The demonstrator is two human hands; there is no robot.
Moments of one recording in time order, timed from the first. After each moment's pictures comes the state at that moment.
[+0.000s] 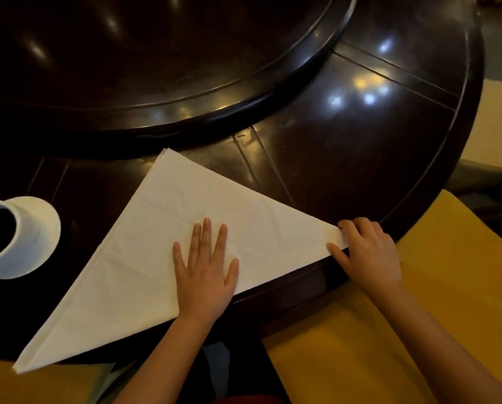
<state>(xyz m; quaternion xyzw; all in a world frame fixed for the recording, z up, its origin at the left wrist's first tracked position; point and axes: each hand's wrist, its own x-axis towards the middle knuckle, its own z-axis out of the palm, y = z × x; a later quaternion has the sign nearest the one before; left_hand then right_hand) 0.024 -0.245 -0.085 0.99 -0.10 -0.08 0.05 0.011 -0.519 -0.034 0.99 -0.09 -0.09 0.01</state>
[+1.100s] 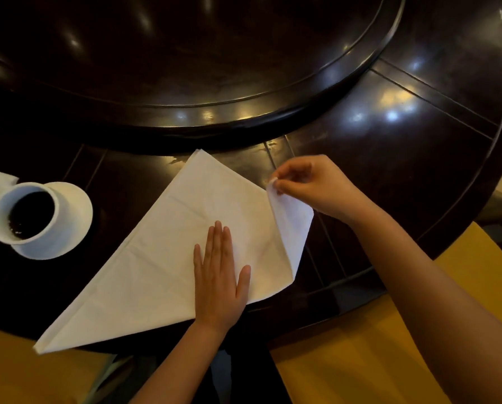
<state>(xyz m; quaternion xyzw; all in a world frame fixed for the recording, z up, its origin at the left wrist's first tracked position) 0.018 -0.237 -0.077 0.97 -0.03 -0.02 0.25 0.153 -0.418 0.045 0.86 0.08 -0.19 -0.47</state>
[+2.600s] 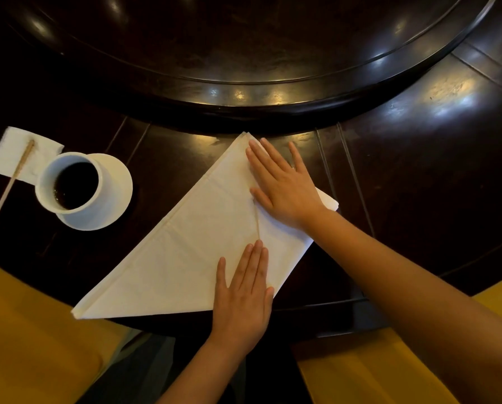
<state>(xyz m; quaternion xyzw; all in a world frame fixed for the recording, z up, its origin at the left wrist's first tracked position) -0.018 -0.218 -0.087 0.99 -0.10 -0.10 0.08 0.171 -0.334 -0.068 0.95 0.30 -0.08 -0.05</state>
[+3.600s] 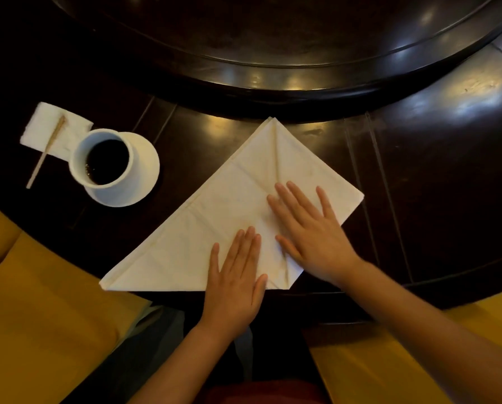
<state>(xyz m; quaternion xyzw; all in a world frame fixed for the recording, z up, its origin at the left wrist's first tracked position) -0.026 -0.171 -0.079 0.98 -0.08 -0.11 0.12 0.080 -0.343 -0.056 0.94 0.32 -0.11 -0.09</state>
